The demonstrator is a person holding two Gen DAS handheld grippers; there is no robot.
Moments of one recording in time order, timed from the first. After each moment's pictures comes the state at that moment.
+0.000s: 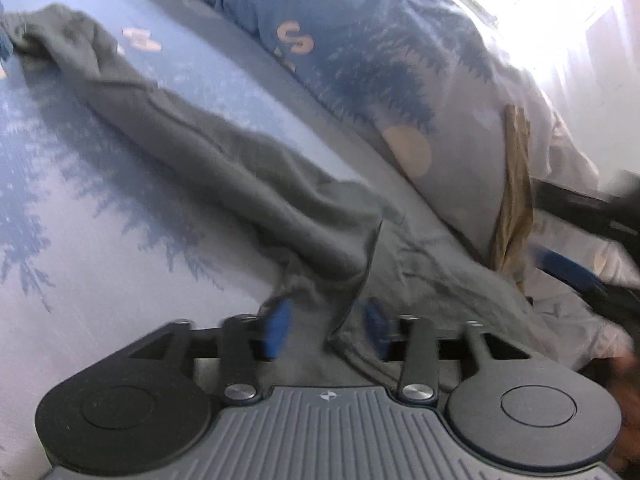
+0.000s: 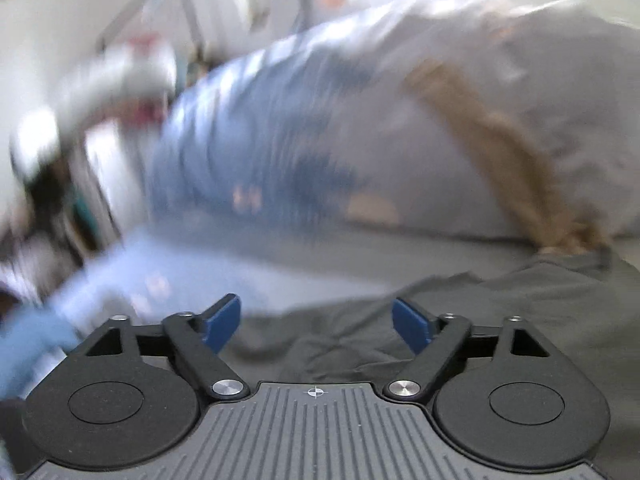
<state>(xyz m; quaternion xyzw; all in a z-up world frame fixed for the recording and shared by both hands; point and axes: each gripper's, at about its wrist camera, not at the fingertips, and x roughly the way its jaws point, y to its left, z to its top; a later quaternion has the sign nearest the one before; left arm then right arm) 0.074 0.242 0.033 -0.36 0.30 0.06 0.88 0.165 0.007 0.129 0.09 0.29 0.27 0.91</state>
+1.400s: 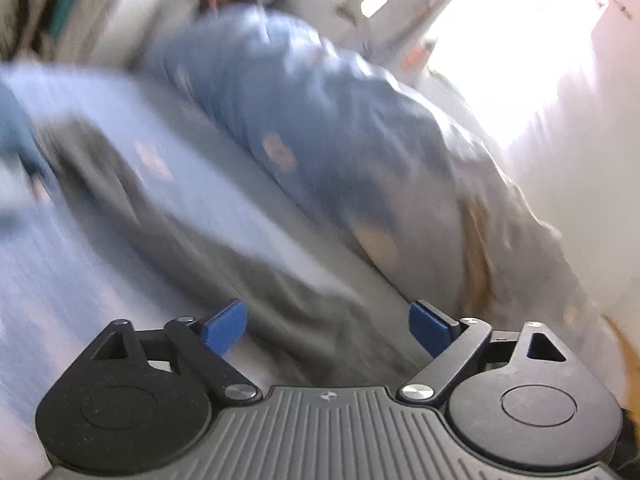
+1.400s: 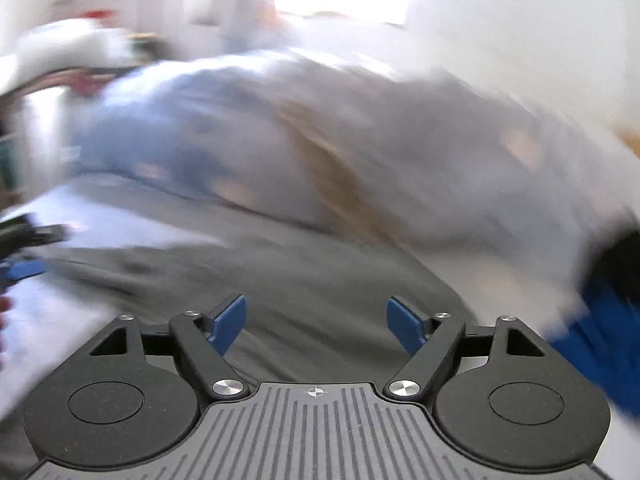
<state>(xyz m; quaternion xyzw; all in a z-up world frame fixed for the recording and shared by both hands) 0.009 0.275 0.107 -0.33 0.18 0.13 0.92 0.059 -0.060 0.176 -0.09 0.27 0.18 0.94</state>
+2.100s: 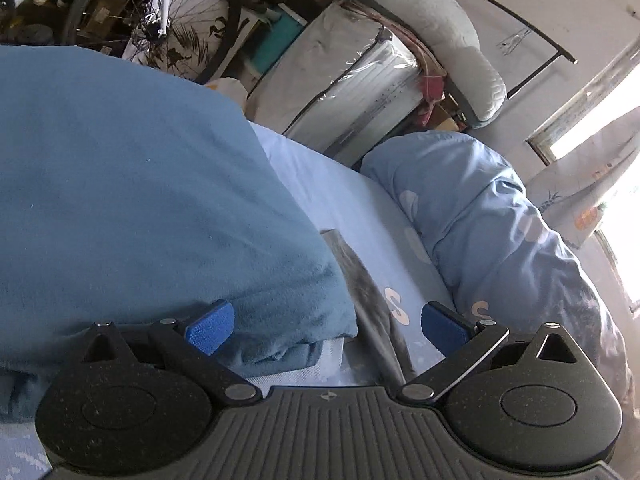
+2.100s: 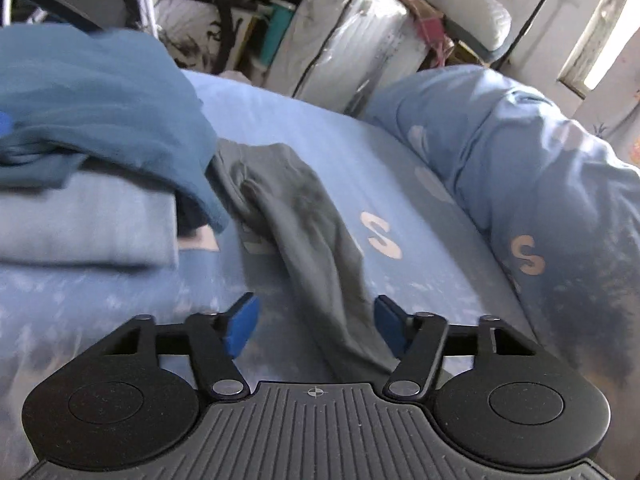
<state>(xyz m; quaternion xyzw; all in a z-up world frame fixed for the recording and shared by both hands) -0.091 0.432 0.092 -0.44 0.13 0.34 0.82 0.077 0.370 0.025 -0.36 0.20 0.44 0.80</state>
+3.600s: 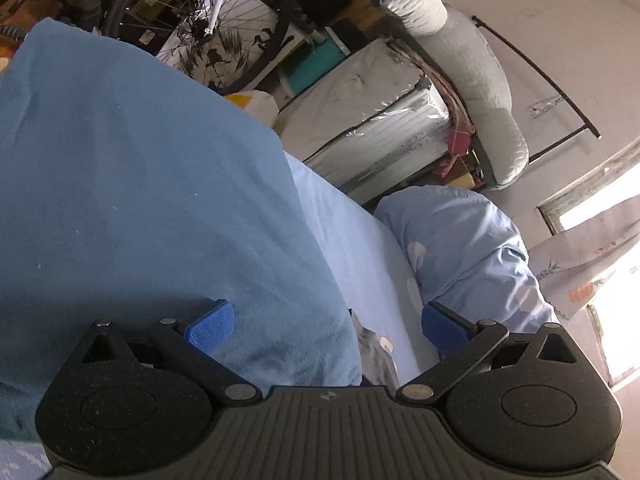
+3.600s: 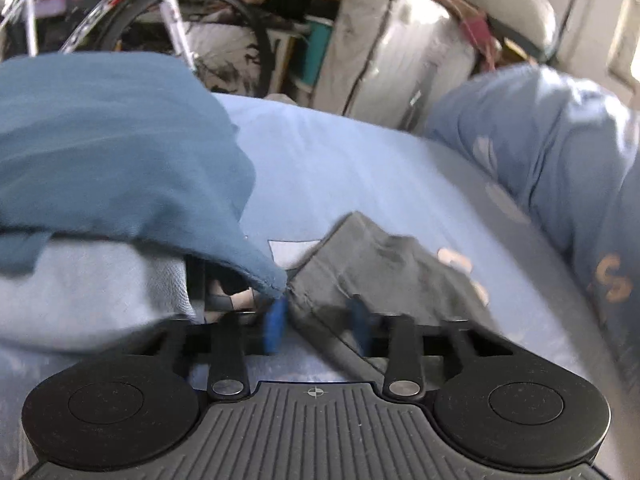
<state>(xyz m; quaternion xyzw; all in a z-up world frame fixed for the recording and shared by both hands) -0.125 0.464 0.085 -0.51 0.06 0.36 0.78 0.078 0.417 0.014 -0.29 0.23 0.52 0.77</state>
